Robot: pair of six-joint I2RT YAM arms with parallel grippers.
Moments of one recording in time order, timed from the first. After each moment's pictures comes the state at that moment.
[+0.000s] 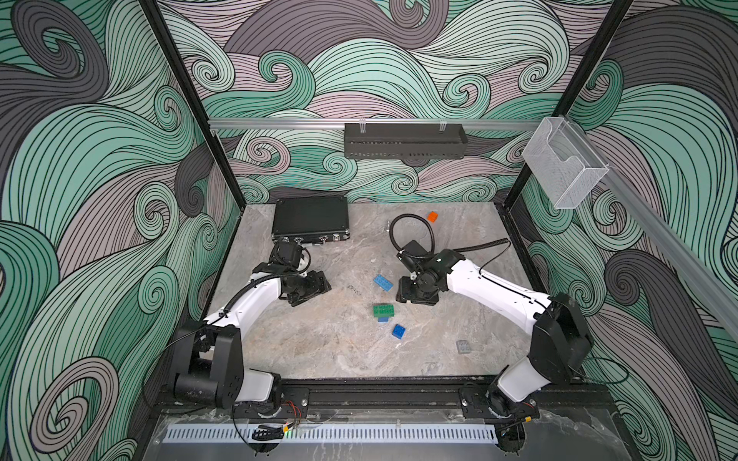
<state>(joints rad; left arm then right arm) -0.16 1.38 0.88 -0.67 0.33 -0.47 0.75 1.62 1.29 -0.98 -0.02 0.71</state>
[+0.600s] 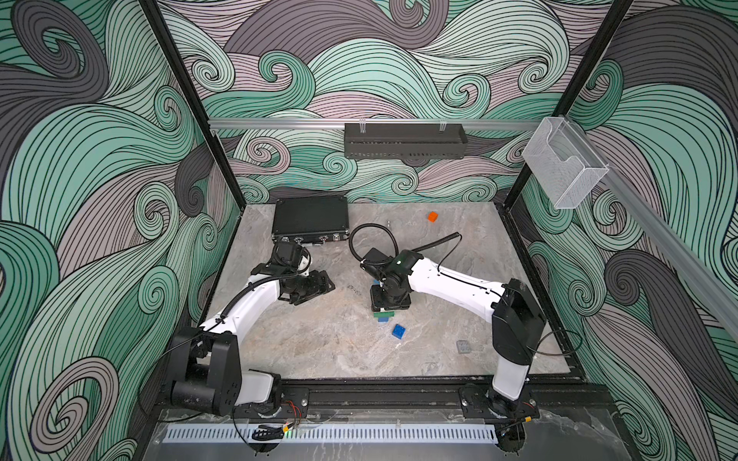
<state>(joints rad) -0.17 1.35 0.88 -0.67 0.41 -0.43 0.91 1.85 1.51 -1.08 -0.01 0.73</state>
